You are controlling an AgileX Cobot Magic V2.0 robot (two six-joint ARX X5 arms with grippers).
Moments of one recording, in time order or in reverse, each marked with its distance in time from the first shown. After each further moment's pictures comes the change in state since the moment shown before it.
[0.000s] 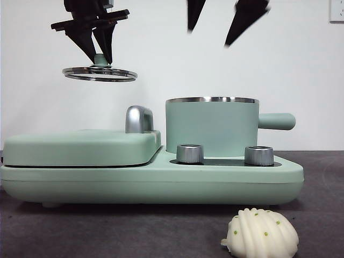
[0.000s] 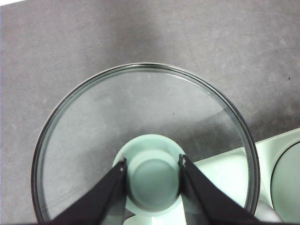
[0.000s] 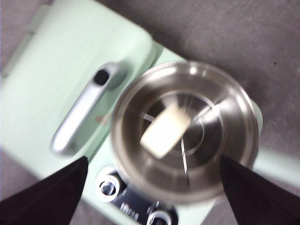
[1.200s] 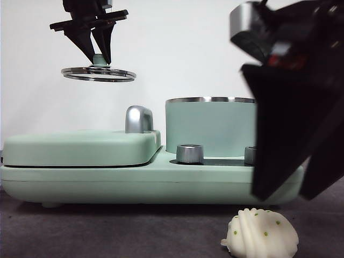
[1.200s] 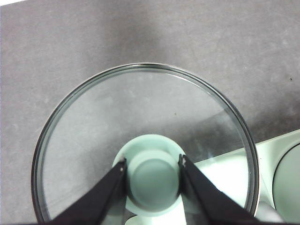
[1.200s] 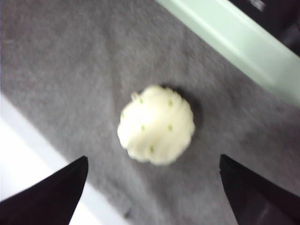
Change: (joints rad) left arm 0.006 0.000 0.000 0.000 0.000 0.000; right arm 0.328 -0.644 -1.423 0.699 -0.002 0.196
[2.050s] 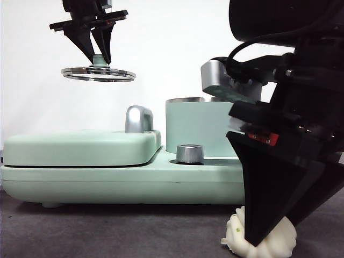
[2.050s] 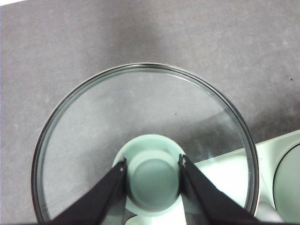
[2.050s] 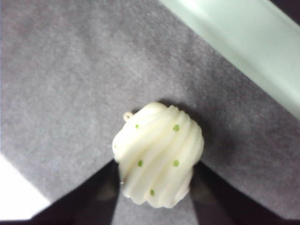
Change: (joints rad) left arm 0.000 0.000 0.000 0.000 0.000 0.000; right arm 0.003 0.182 0.000 0.120 0.020 0.008
